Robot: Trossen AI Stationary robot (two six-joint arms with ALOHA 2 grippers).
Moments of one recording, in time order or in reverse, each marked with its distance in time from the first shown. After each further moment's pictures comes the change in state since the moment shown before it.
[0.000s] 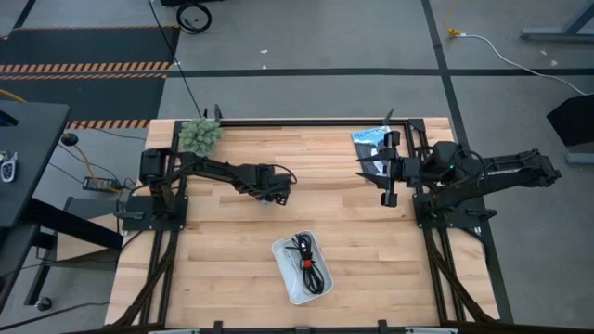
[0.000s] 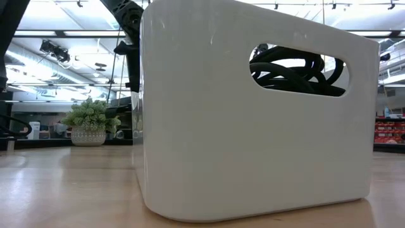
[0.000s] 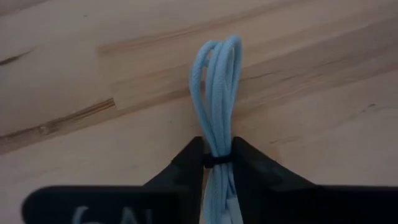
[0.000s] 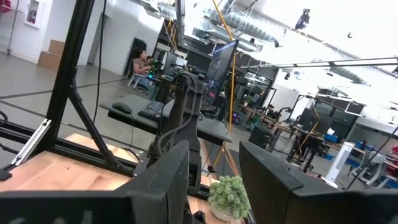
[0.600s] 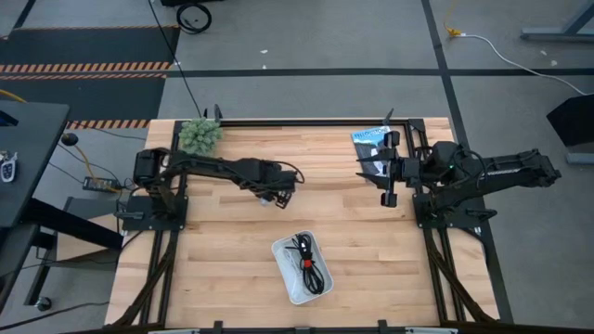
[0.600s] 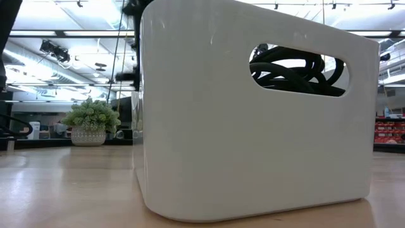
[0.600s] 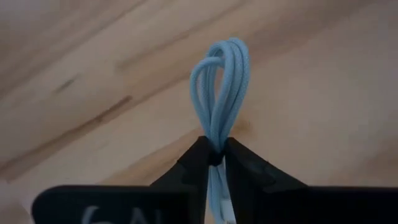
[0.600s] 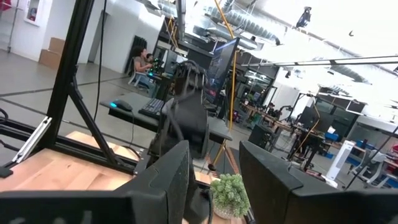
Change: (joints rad) left arm -0.046 -0.051 0.221 -0.308 -0.001 0.155; right arm 0.000 0.000 0.000 -0.007 0.000 0.000
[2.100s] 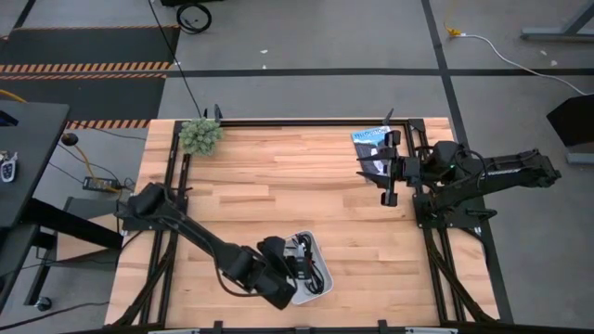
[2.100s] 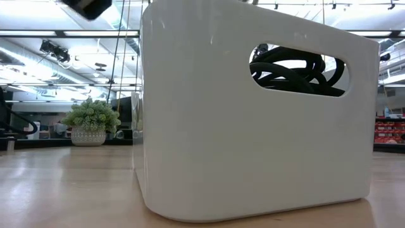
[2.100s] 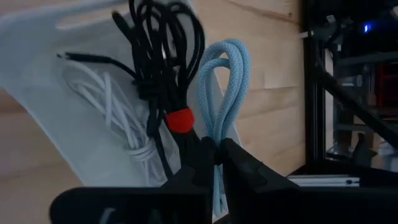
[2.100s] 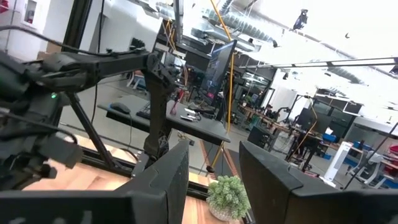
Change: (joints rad) left arm -0.643 0.132 0.307 0.271 -0.330 -1.047; right arm 0.000 -0.003 0.000 0.009 0.004 0.001
